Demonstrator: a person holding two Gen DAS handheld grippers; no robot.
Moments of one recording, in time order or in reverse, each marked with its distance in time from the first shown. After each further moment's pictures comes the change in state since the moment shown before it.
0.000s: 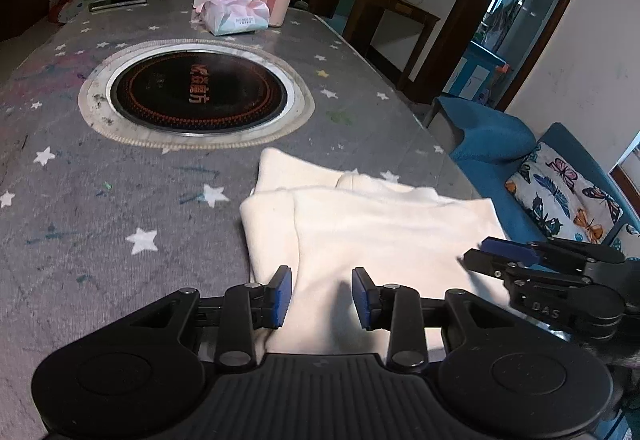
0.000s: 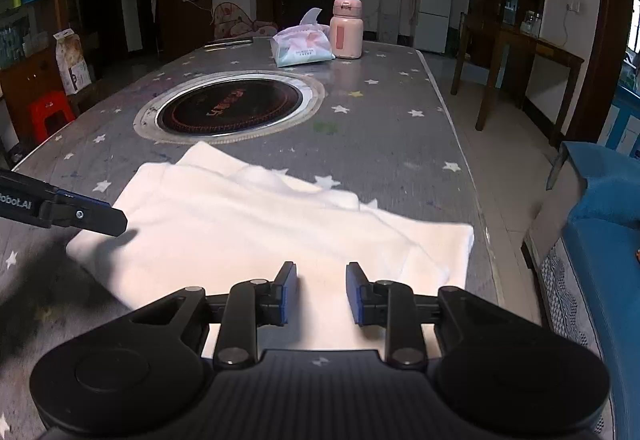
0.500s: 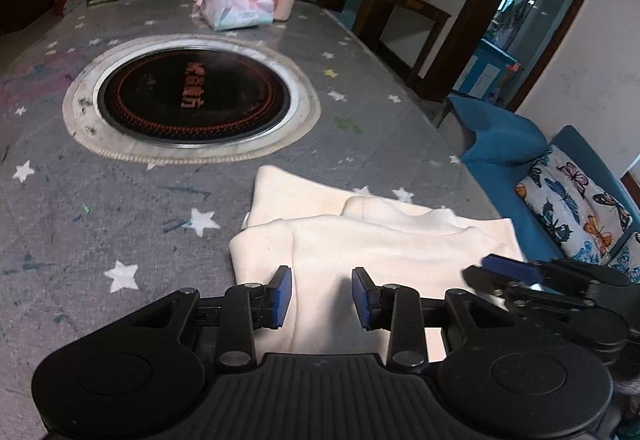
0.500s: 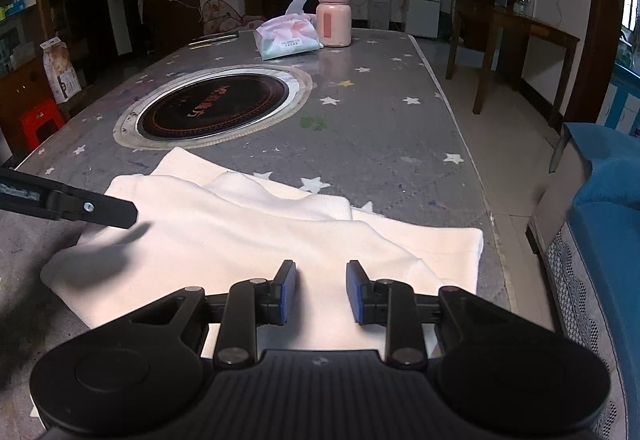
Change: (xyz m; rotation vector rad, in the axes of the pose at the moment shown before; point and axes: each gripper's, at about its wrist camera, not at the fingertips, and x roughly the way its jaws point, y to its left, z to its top) left arm 0.035 0.001 0.022 -0.025 0.028 0.020; right arm 0.023 -0.011 0.008 0.054 0.023 -0.001
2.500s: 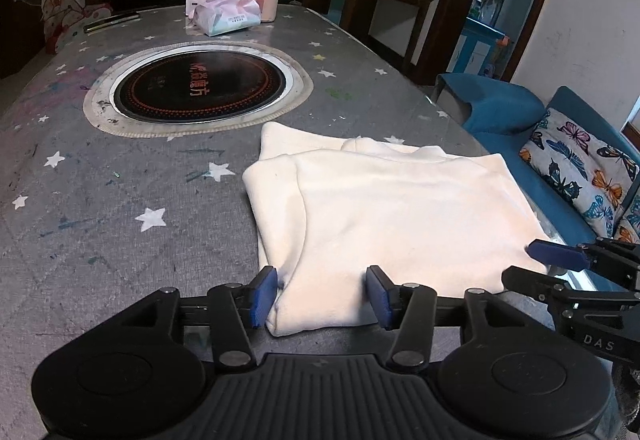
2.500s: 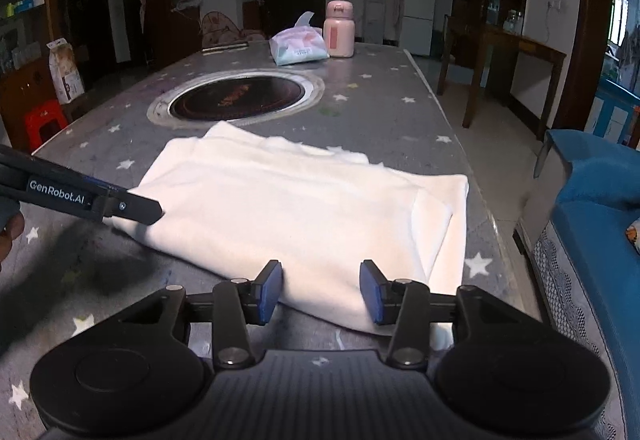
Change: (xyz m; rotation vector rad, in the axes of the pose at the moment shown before) left arm -0.033 -0.009 -0.054 0.139 -0.022 0.053; right arm -0.062 0.036 -0.056 -0.021 -0.052 -0.037
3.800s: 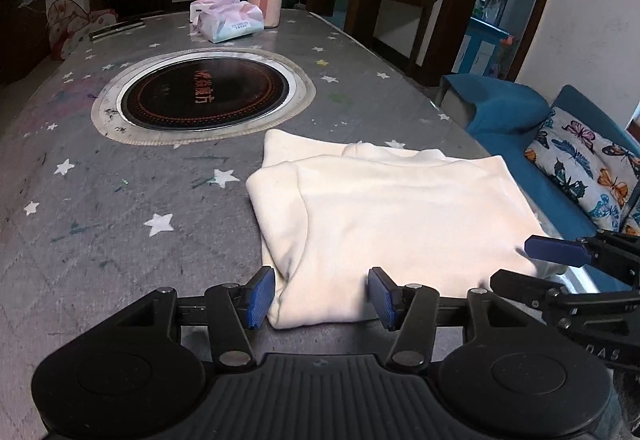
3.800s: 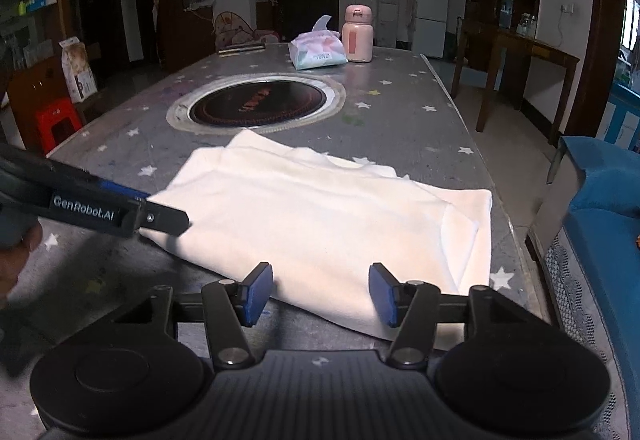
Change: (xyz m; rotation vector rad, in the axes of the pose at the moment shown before) left arm -0.009 -0.004 0.002 0.004 -0.007 0.023; right arm -0.005 0.013 0.011 -0.005 0.001 0.043
